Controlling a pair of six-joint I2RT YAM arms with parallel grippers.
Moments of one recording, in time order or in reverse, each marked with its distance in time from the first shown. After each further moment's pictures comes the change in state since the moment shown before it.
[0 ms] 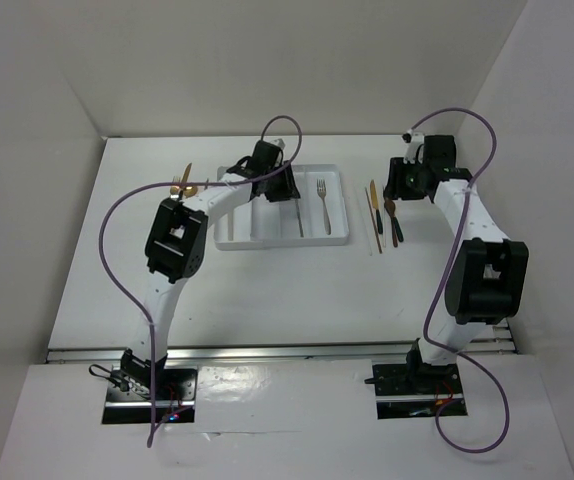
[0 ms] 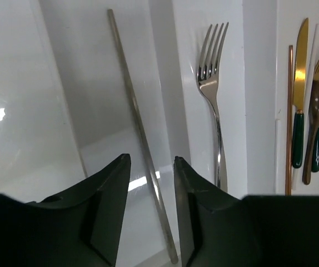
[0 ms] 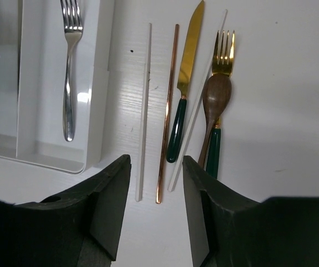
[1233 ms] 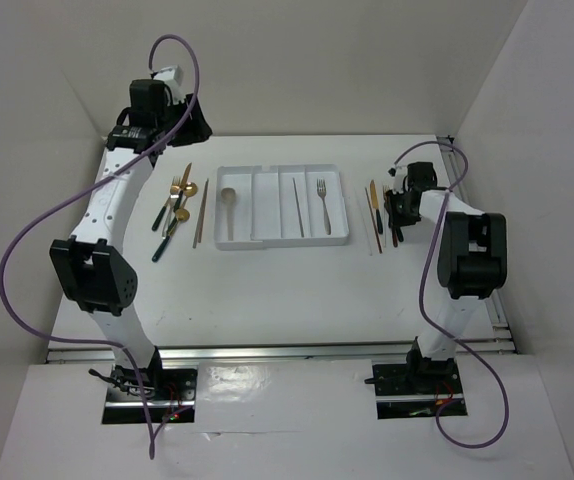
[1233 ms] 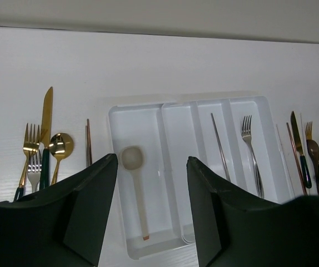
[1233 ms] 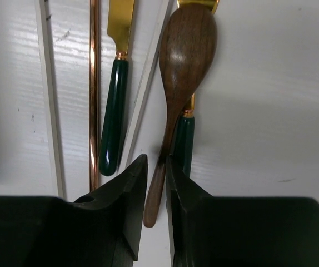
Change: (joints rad) left arm 0.355 -0.533 -0.027 -0.228 -0.017 0.344; right arm -0.002 0.204 -0.153 0.140 0.137 -0.135
